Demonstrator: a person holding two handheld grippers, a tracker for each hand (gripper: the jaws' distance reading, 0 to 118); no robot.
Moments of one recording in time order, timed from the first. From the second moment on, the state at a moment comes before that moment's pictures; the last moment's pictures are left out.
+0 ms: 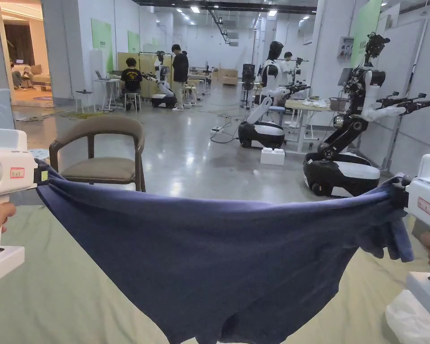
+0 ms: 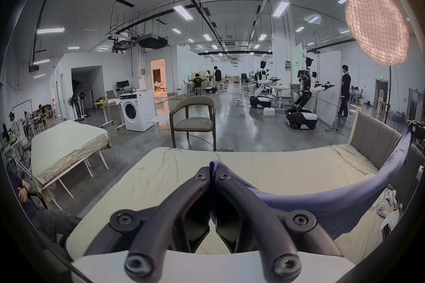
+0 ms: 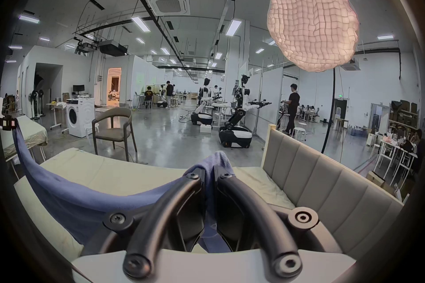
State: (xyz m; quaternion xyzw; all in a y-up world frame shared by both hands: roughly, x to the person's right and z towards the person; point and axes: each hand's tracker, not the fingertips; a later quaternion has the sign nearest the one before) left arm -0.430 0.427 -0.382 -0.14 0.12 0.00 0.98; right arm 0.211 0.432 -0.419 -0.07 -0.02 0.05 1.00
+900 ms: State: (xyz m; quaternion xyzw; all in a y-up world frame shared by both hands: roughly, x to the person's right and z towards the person) left arm -0.422 0.287 -0.358 -0.20 0.12 0.01 0.97; right arm 0.212 0.297 -0.429 -0.14 -0.01 0.10 0.99
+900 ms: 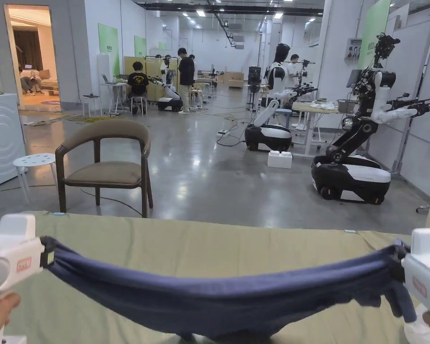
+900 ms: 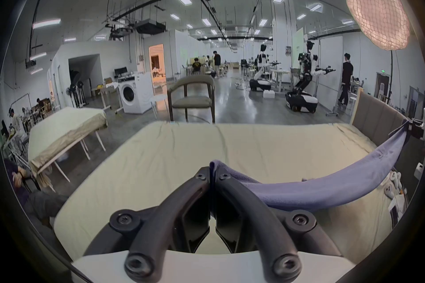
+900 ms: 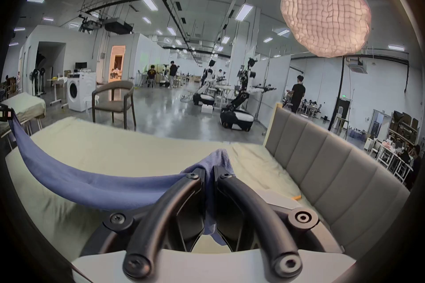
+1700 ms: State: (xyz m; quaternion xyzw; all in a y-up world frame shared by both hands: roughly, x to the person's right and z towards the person) left arm -0.429 0.091 -0.188 -0.34 0.12 0.09 0.93; right arm 0.234 0.123 -0.256 -0.29 -0.01 0.11 0.95
